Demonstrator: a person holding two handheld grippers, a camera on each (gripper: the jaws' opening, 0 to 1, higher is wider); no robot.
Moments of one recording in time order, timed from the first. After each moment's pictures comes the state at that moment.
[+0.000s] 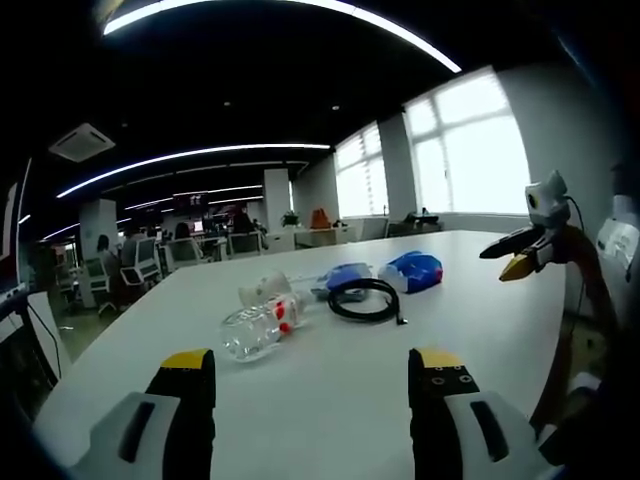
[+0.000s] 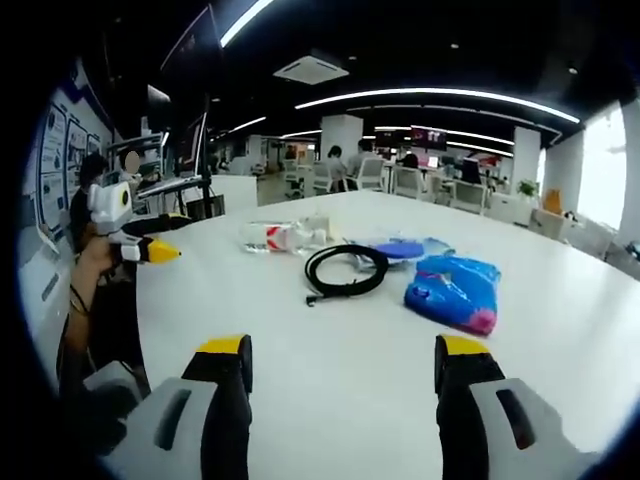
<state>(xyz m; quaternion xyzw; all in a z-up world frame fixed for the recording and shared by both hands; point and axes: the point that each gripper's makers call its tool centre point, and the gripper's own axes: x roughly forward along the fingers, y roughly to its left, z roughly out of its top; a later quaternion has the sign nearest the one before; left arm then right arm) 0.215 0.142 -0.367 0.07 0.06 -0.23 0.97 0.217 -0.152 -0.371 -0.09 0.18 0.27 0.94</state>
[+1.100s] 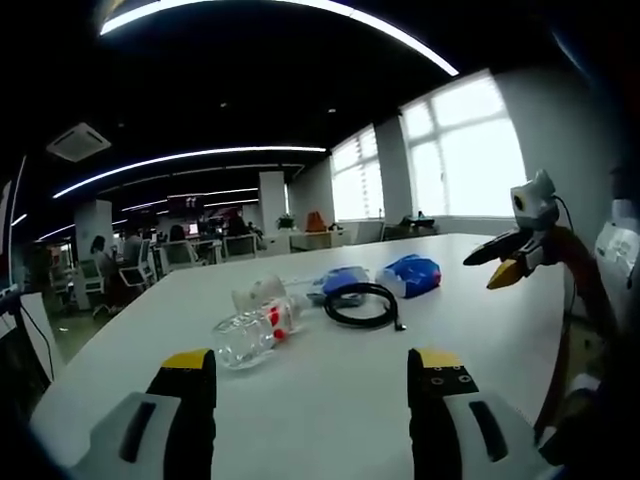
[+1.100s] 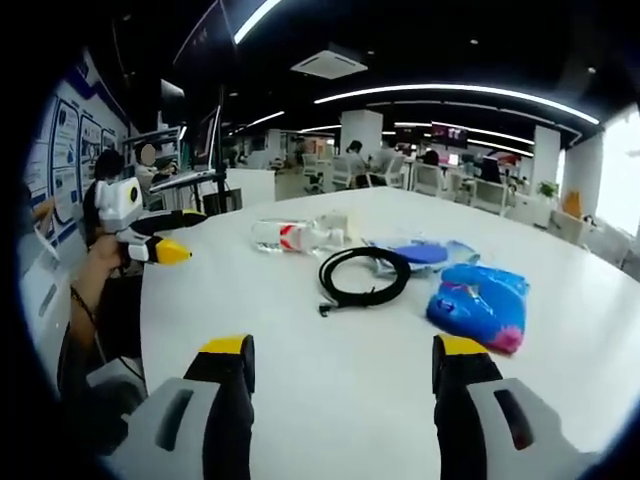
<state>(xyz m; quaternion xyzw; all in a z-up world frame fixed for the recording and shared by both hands) 0.225 0.130 -0.368 0.06 0.06 -0.25 0.96 0.237 -0.128 -0.377 -0.09 0.19 0.31 0.93</state>
